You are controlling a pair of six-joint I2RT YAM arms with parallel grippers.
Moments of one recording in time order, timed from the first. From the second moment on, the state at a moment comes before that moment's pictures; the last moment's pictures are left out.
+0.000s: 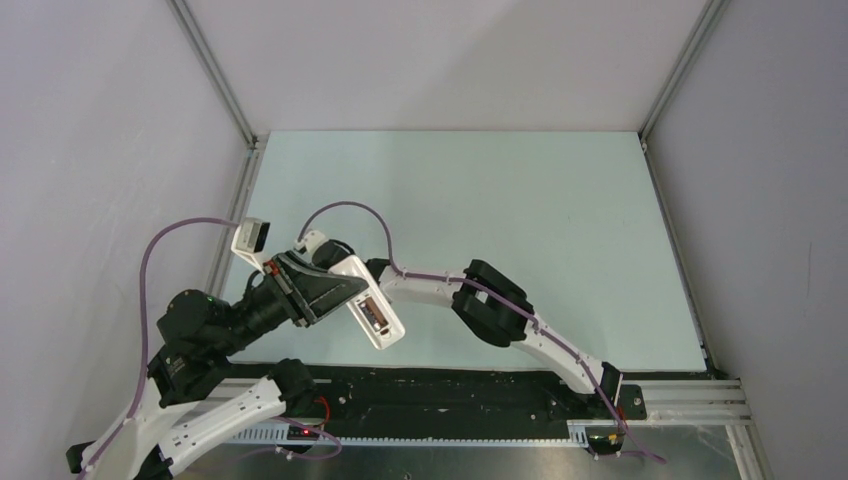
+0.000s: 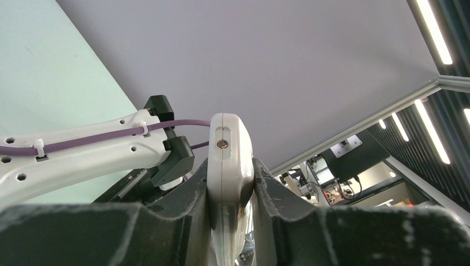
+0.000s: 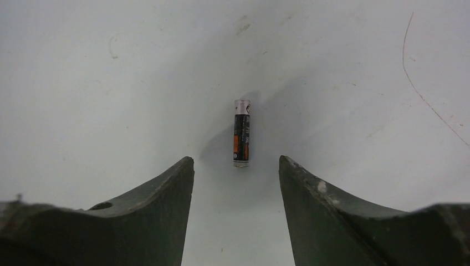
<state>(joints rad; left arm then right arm) -0.89 0.39 0.91 -0.30 0.14 -1.06 1.17 2.51 2.02 -0.11 0.10 0.21</state>
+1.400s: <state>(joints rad) -0.89 0.38 0.88 -0.31 0.13 -1.07 1.16 2.43 1.87 -0.04 0.15 0.24</state>
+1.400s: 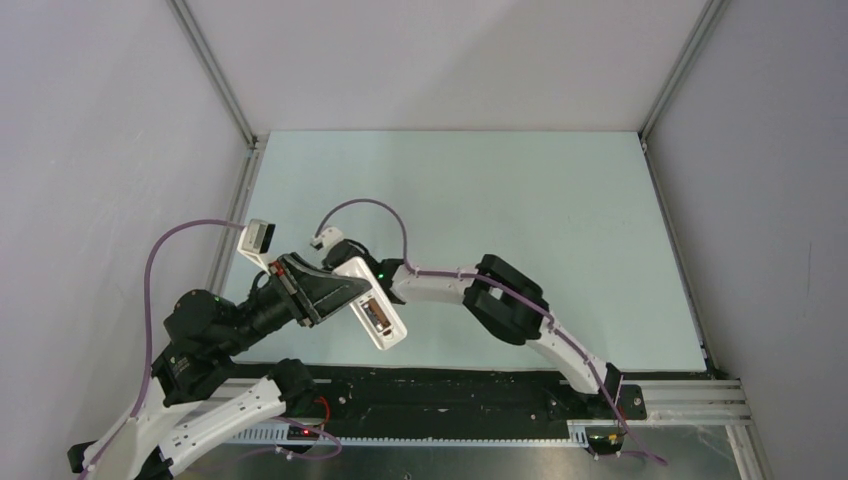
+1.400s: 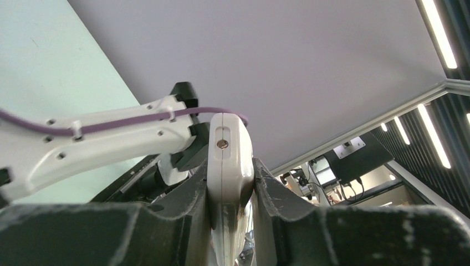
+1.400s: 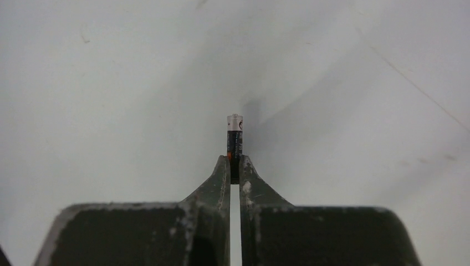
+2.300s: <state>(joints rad) -0.89 0.36 0.84 -0.29 0.22 -0.88 1.06 0.92 0.83 -0.19 0.28 0.44</state>
